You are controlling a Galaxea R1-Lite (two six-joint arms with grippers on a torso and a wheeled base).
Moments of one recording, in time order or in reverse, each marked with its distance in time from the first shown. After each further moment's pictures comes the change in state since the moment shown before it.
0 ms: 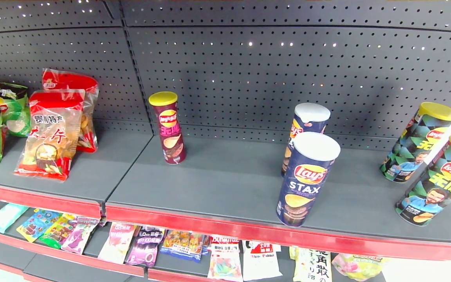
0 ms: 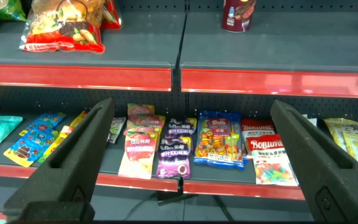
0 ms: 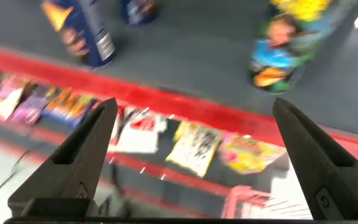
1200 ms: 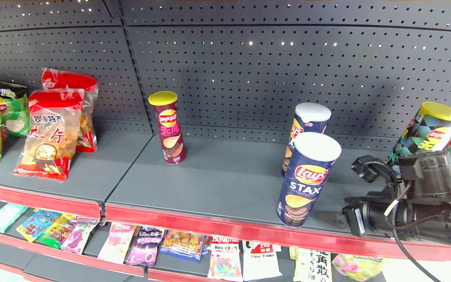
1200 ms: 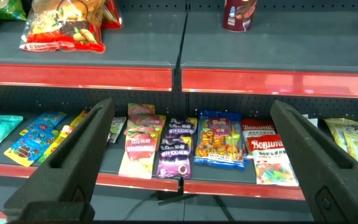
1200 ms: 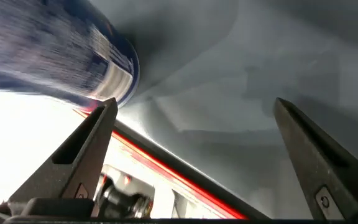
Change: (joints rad) left arm -0.001 0.000 0.000 0.000 0.000 0.000; right arm 0.284 1.189 -0.289 -0.427 -0.016 0.027
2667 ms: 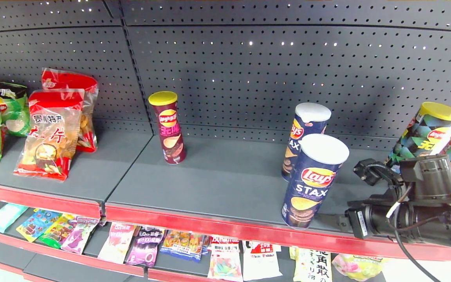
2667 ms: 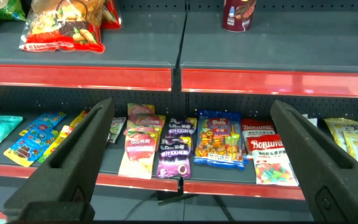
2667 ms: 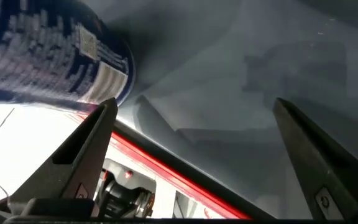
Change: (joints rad) left arm 0.000 0.000 0.000 0.000 0.000 0.000; right arm -0.029 0.022 0.016 0.000 0.017 -0.003
